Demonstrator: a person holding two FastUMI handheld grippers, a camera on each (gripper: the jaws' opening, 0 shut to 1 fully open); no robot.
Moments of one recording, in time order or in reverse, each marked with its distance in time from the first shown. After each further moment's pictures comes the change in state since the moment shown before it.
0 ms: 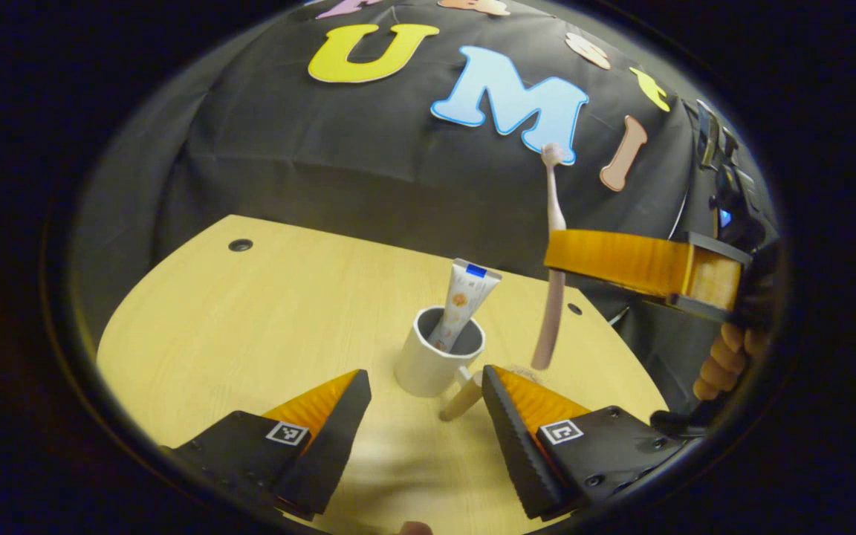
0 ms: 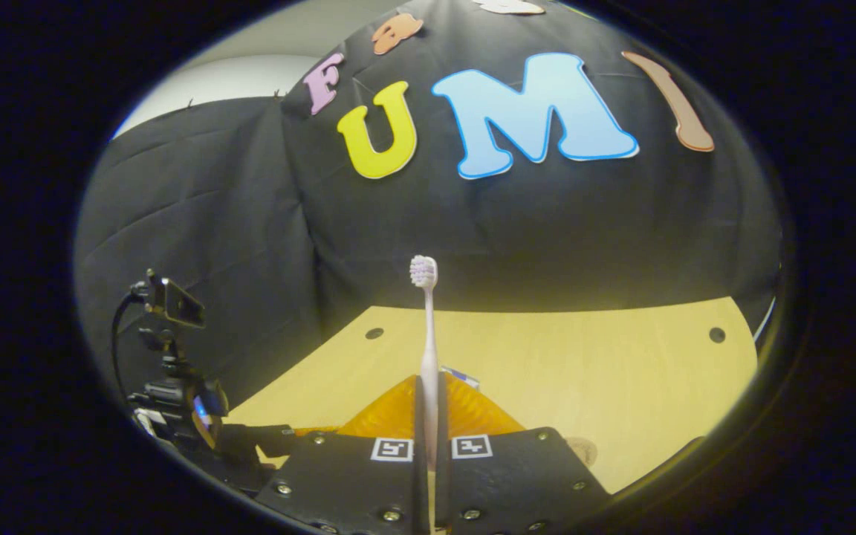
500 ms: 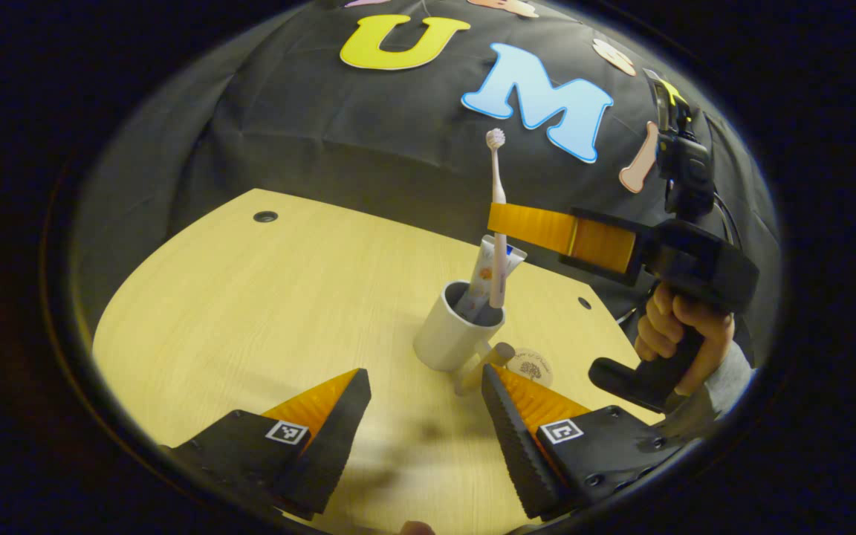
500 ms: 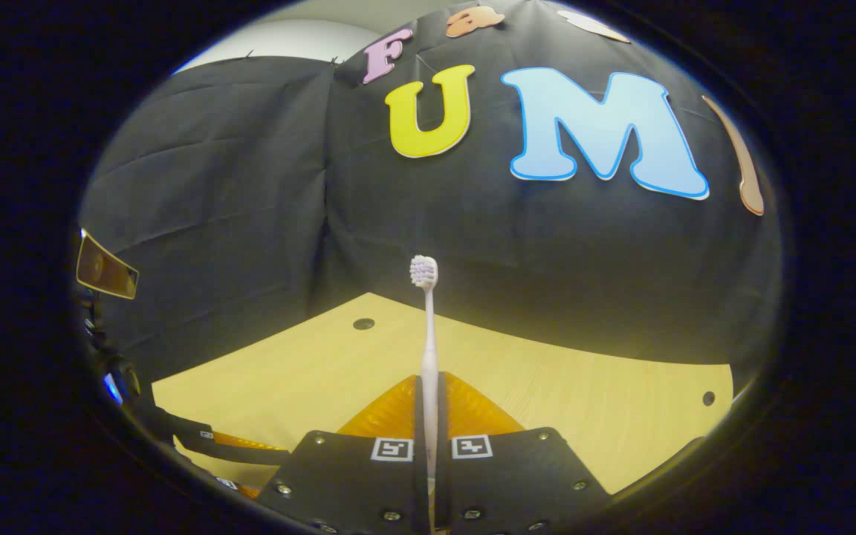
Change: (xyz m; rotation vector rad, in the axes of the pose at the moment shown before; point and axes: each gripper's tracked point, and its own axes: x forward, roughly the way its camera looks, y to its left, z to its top) left arm -0.022 0.017 -0.019 -0.076 0.046 0.047; right arm 0.066 0.004 -0.011 -0.243 0.024 0.005
